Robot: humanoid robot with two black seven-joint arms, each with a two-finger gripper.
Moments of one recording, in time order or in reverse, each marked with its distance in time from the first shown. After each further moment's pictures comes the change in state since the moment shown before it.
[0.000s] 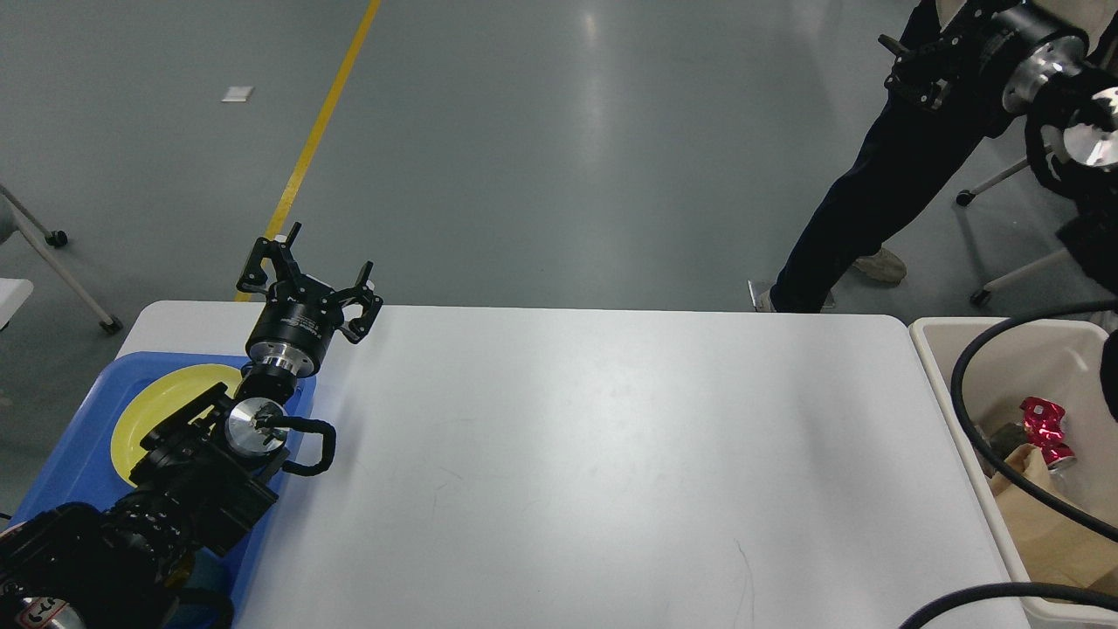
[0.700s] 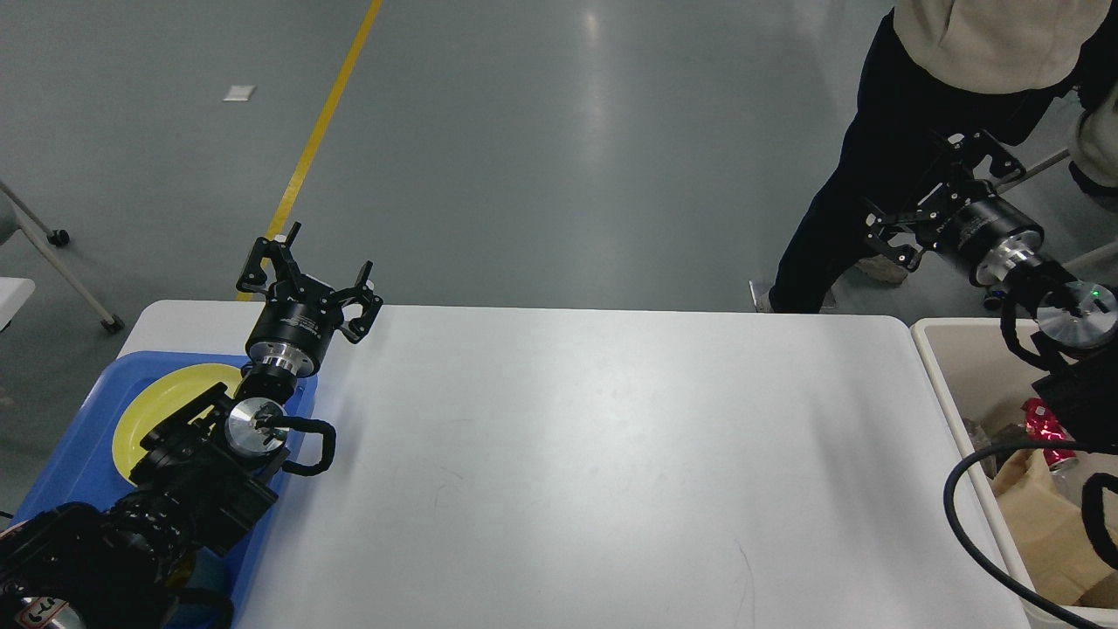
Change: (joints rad) left arm 0.000 0.000 0.000 0.000 0.000 0.000 0.000; right arm -0.365 -0.023 0.174 0.093 0.039 0.125 0.014
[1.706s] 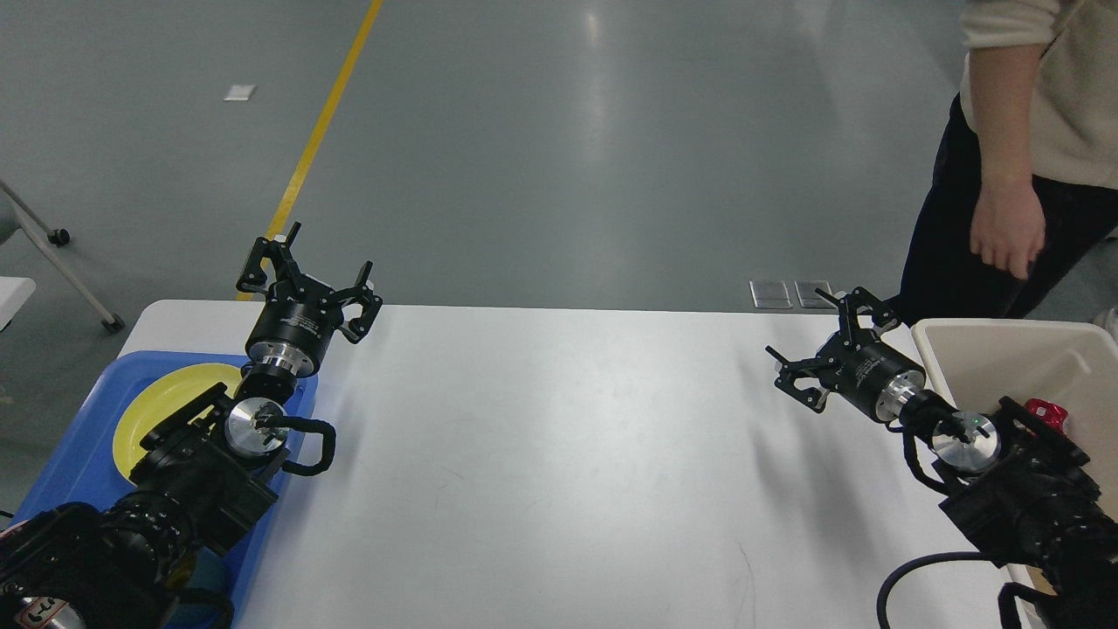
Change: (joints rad) left arm 0.000 0.000 0.000 0.000 0.000 0.000 0.000; right arm -0.229 0.182 -0.026 -0.014 -0.006 0.012 -0.007
